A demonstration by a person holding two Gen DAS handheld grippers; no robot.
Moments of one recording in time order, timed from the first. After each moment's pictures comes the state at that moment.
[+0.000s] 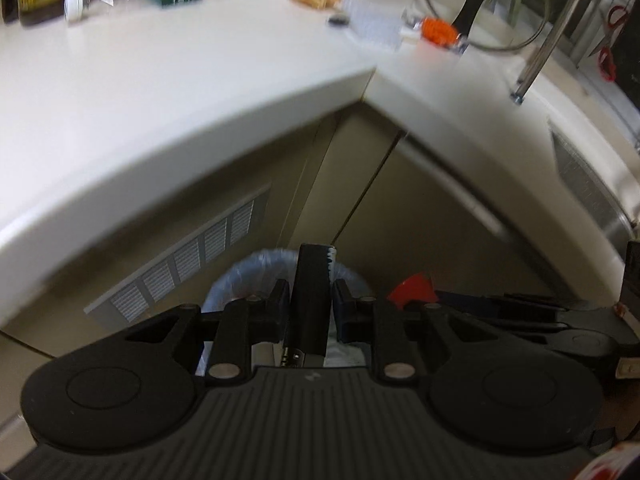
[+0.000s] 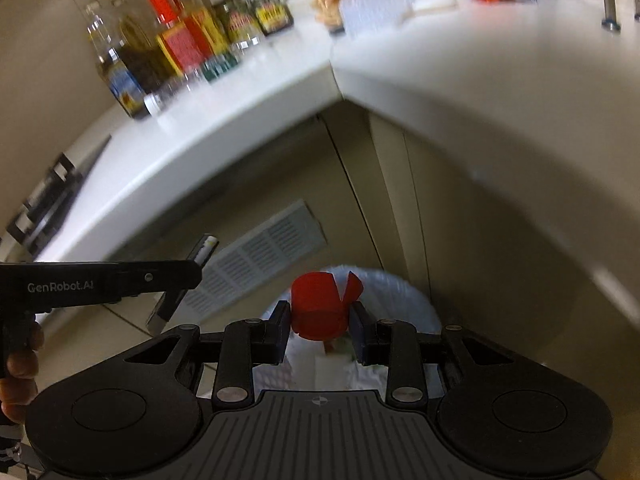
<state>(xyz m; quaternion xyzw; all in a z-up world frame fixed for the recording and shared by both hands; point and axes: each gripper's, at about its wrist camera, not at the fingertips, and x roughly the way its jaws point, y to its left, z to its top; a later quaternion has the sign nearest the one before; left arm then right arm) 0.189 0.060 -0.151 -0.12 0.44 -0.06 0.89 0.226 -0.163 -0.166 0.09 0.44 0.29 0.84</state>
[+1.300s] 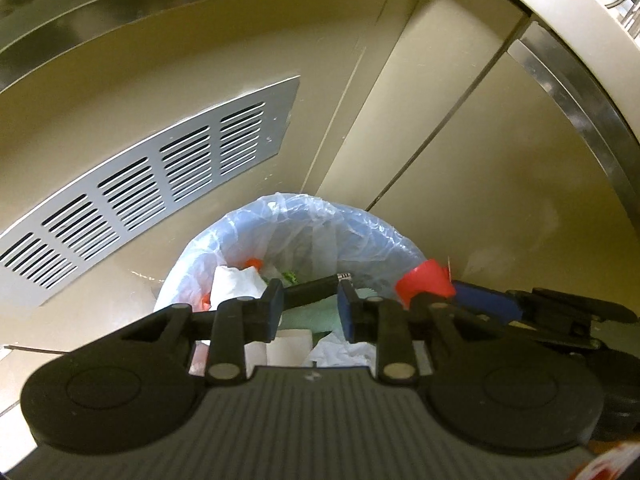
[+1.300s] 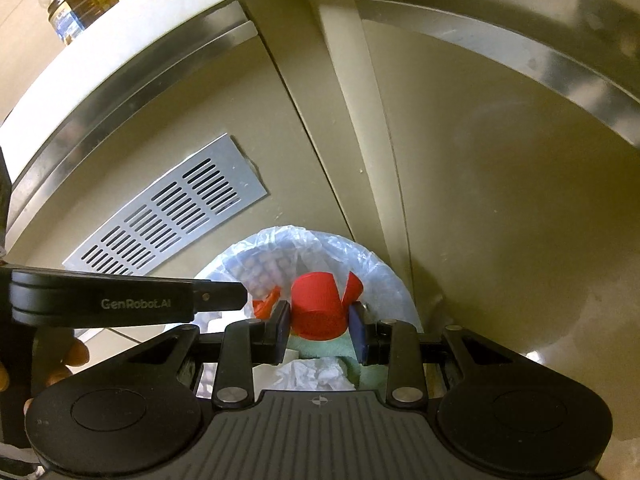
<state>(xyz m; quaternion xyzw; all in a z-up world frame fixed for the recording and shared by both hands) 0.255 0.041 -0.266 -0.14 0.50 -0.01 0.85 0.282 -0.154 -0.263 0.06 0.47 0.29 0.83</state>
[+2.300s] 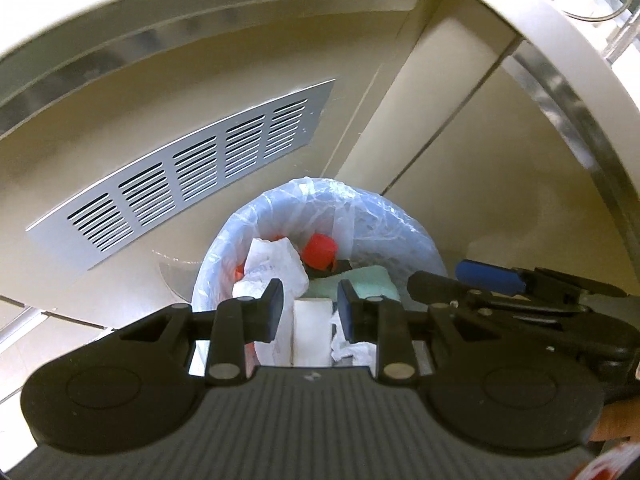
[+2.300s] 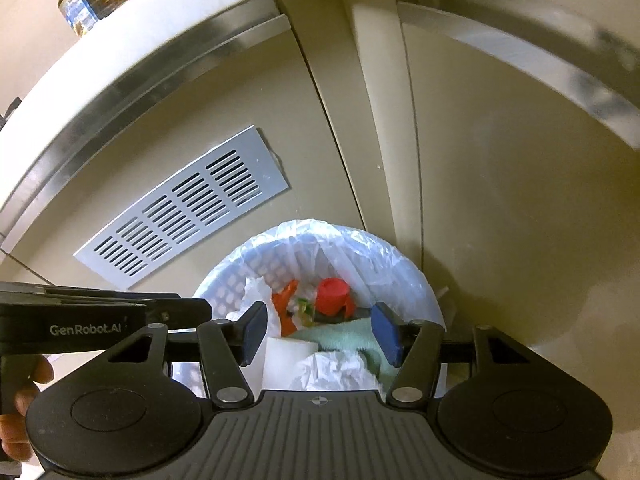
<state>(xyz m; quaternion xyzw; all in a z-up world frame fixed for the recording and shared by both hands) 0.226 0.053 -0.235 -0.15 0.50 0.00 0.85 0.267 -0.141 -0.244 0.05 0.48 0.28 0.83</state>
